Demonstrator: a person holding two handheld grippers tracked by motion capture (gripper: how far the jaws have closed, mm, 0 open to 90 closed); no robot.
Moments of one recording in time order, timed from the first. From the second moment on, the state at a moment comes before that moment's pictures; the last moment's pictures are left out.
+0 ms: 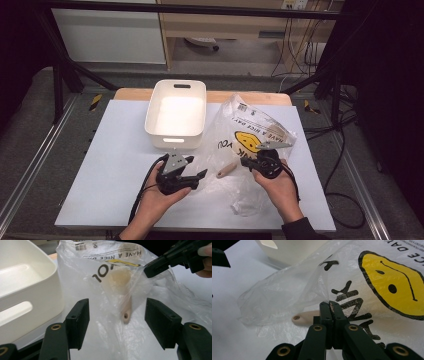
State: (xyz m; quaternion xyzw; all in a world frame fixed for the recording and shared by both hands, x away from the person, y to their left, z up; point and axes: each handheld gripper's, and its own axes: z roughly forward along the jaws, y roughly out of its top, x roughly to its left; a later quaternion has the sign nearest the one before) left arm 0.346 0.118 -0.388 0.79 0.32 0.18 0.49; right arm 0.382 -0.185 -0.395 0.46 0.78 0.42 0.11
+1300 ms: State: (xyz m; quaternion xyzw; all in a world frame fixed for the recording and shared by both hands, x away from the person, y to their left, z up) left arm 0.362 0.129 -0.416 0.79 0.35 0.19 0.46; right arm 0.376 -0.169 -0.424 0.44 0.81 0.38 0.10
